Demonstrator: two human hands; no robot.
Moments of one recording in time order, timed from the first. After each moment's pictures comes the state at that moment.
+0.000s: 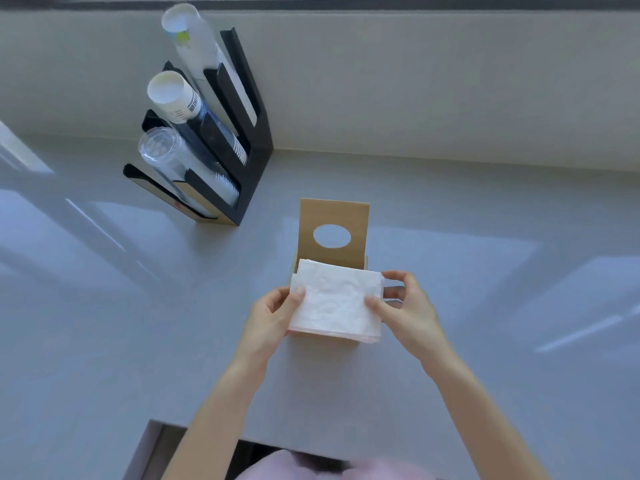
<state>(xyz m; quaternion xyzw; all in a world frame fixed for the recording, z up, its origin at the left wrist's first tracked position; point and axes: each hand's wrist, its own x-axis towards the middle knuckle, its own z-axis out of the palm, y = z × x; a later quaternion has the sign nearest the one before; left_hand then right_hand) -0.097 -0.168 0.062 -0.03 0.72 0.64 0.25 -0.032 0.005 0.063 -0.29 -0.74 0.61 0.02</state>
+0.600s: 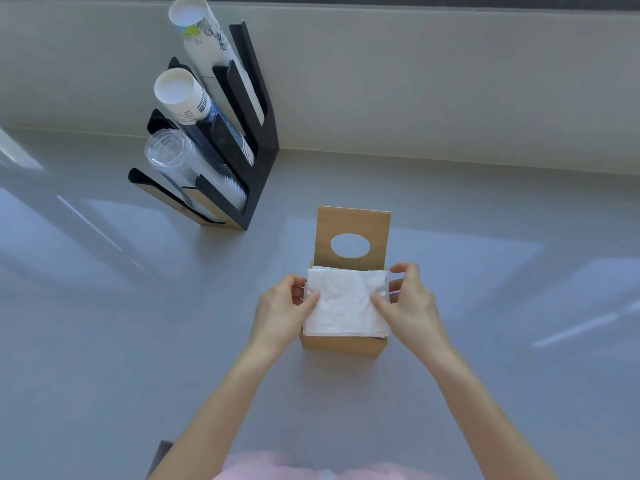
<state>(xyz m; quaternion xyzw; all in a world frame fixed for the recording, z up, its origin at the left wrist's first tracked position) -0.152 -0.168 0.048 0.08 0.88 0.45 0.15 -0.076 -0.011 0.062 -0.30 -0.84 0.46 0.02</state>
